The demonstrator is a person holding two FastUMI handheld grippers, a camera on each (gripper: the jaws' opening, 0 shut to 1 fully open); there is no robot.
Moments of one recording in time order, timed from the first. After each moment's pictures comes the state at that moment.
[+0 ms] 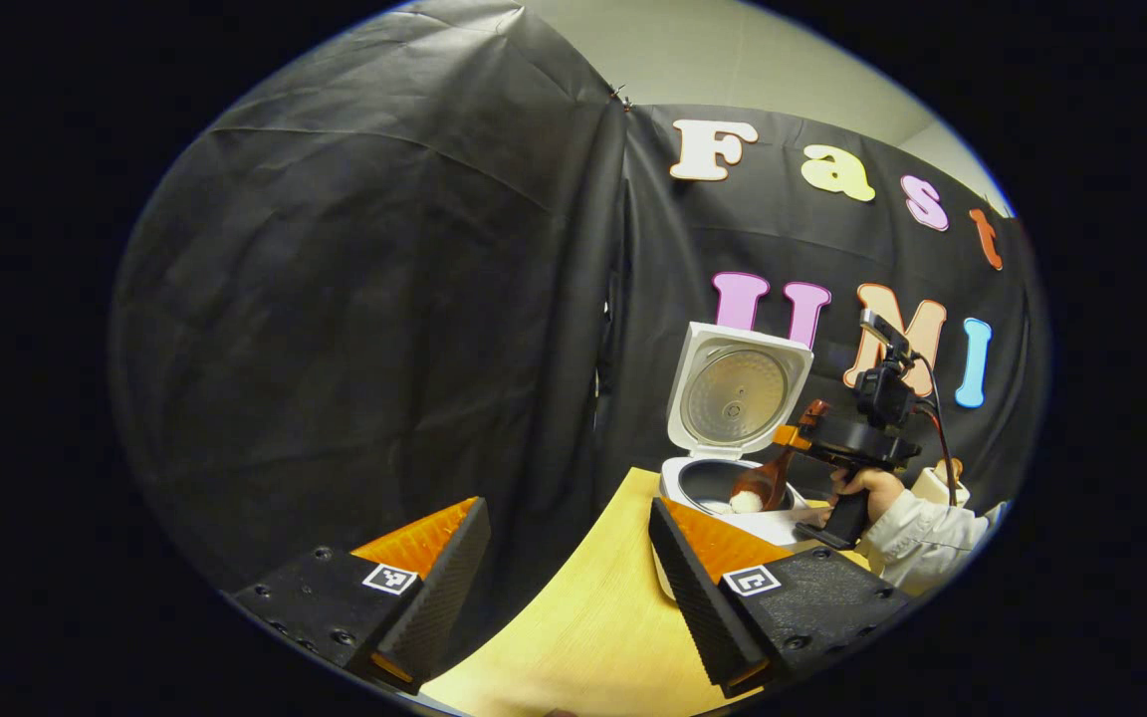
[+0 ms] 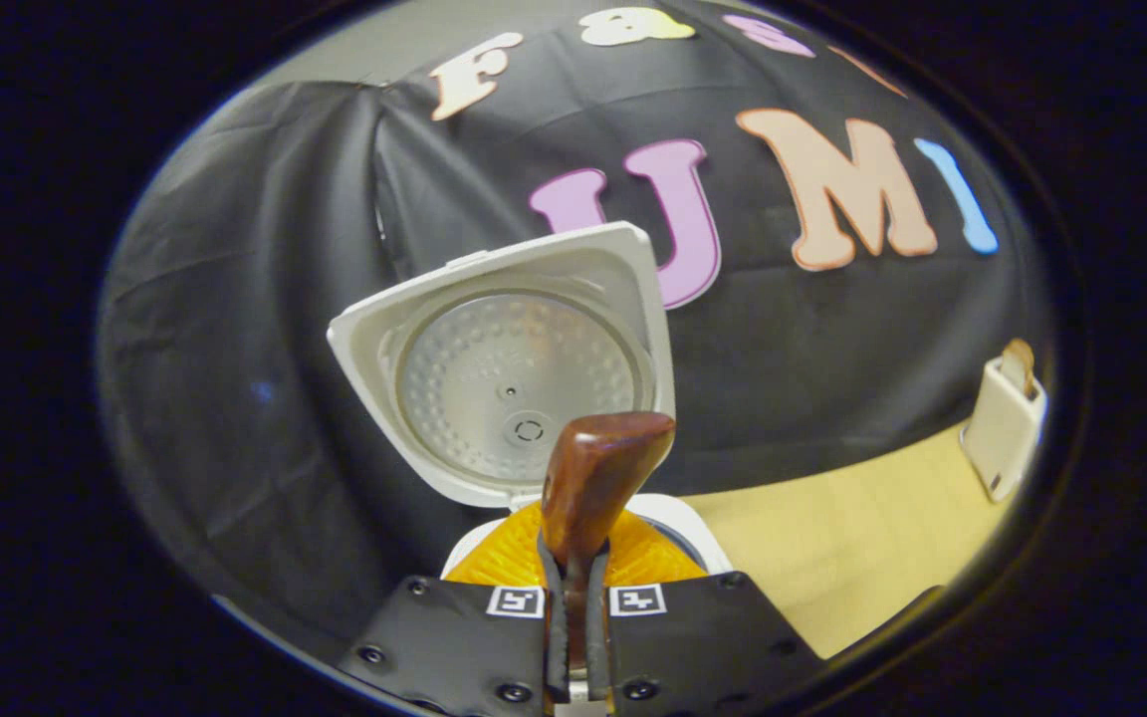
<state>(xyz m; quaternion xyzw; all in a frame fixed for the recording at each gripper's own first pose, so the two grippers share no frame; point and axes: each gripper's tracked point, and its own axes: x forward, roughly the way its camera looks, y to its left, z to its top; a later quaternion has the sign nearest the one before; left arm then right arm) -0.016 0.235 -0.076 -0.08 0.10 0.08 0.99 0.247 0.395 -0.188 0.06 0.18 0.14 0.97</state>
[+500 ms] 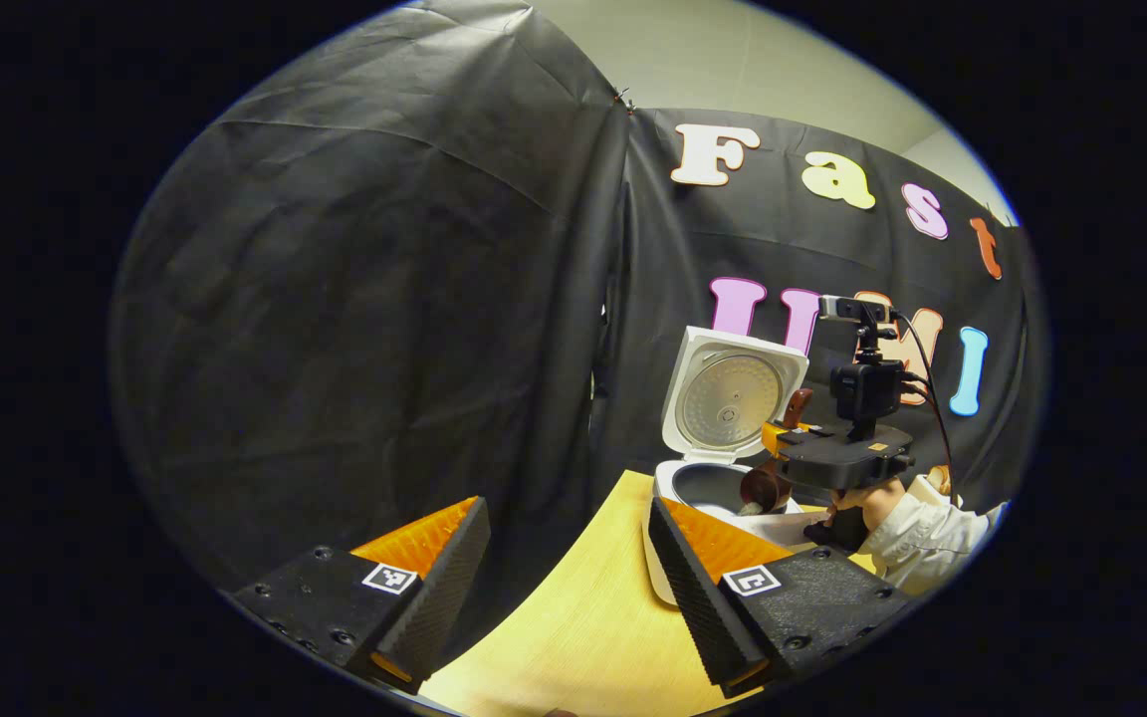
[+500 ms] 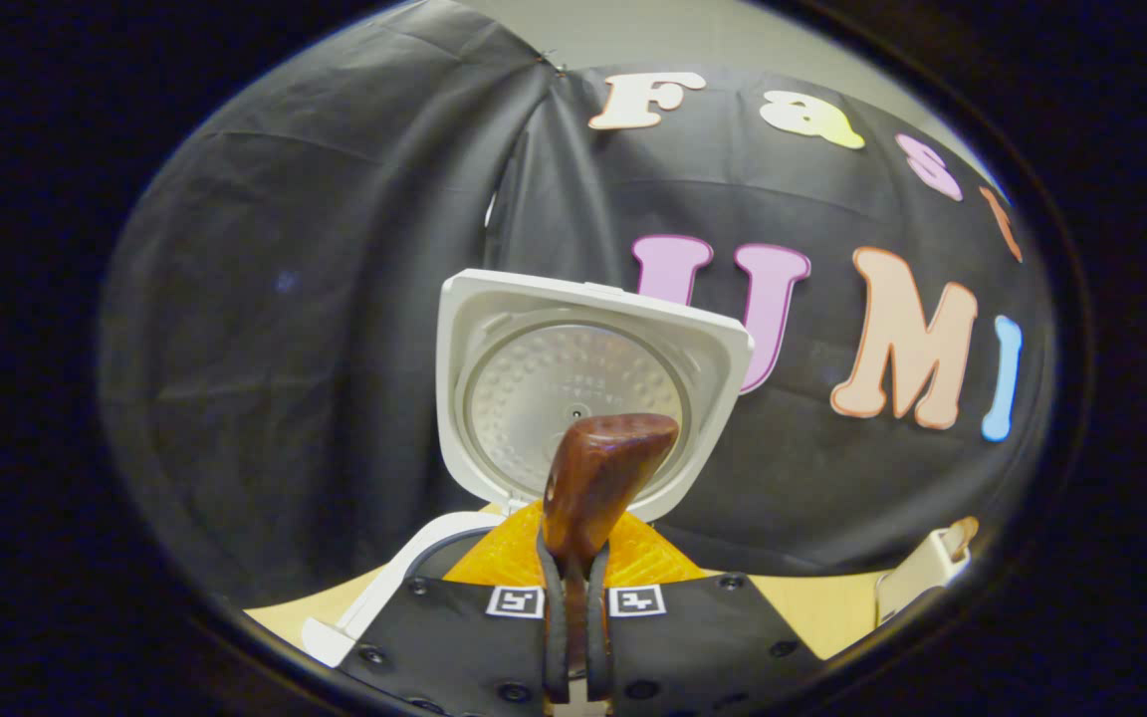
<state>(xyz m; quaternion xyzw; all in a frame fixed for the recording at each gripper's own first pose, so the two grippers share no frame) -0.019 0.232 -0.074 -0.09 0.10 0.08 0.99 0.226 0.419 -0.159 -0.14 0.08 0.18 0.97</state>
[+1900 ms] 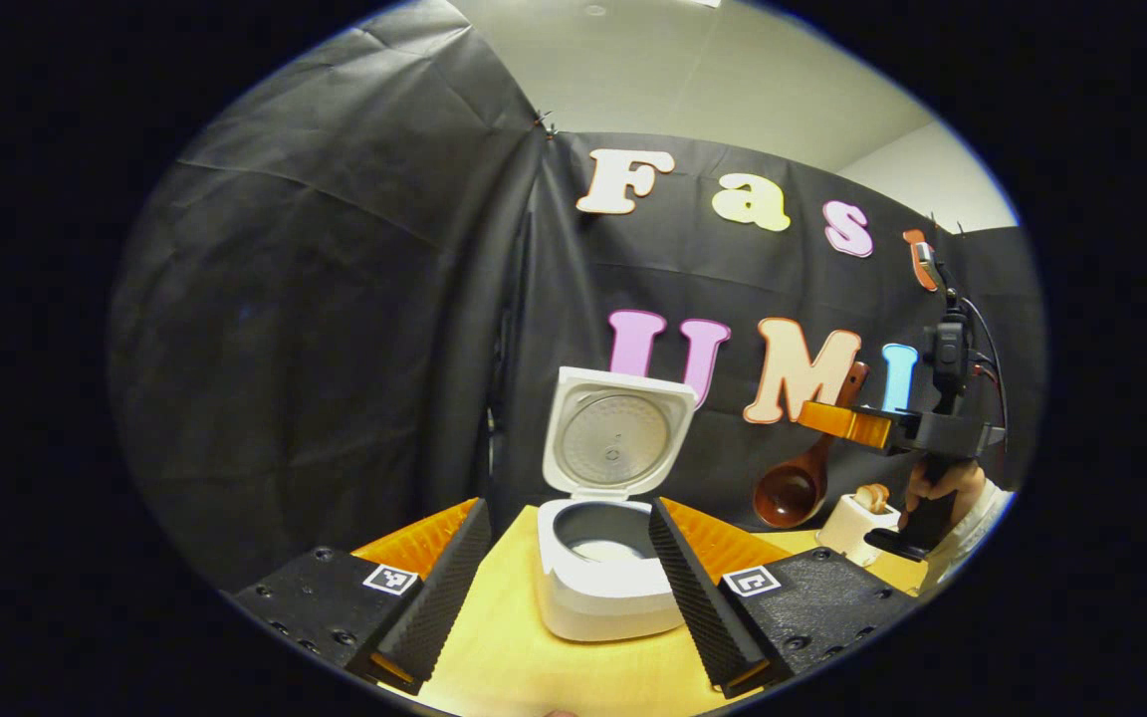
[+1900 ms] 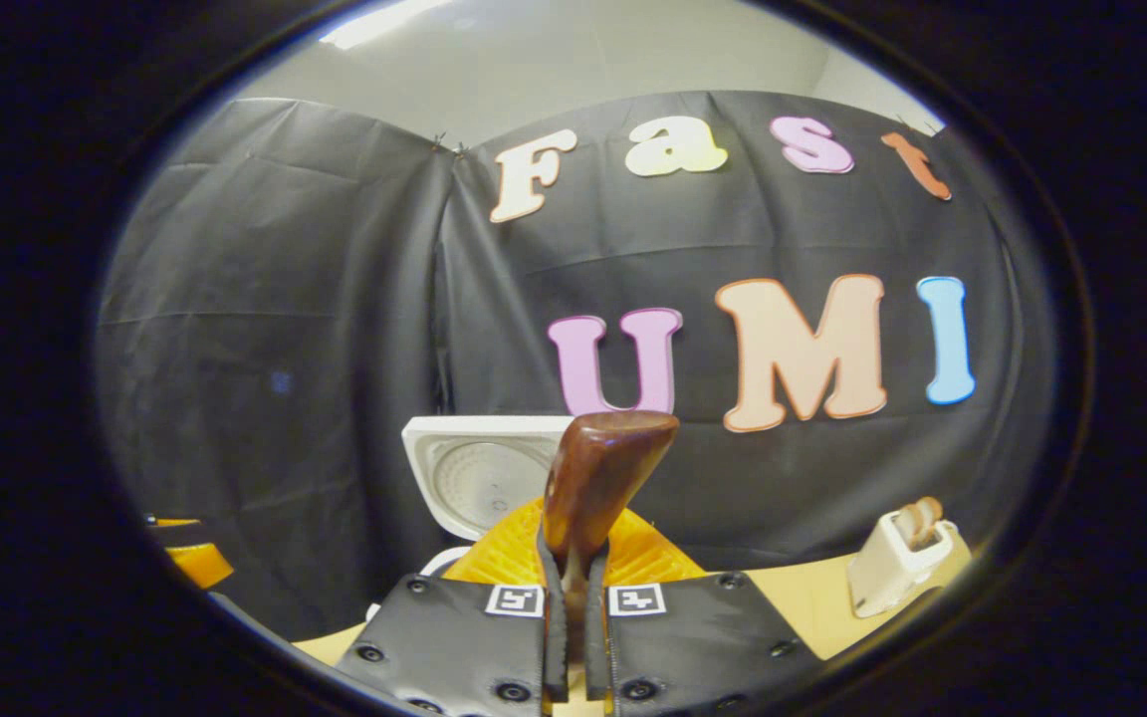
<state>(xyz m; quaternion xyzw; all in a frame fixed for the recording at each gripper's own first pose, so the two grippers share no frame) 0.023 0.104 -0.019 -0.09 0.03 -0.05 0.99 0.149 0.238 -0.019 0.01 0.06 0.15 0.99</state>
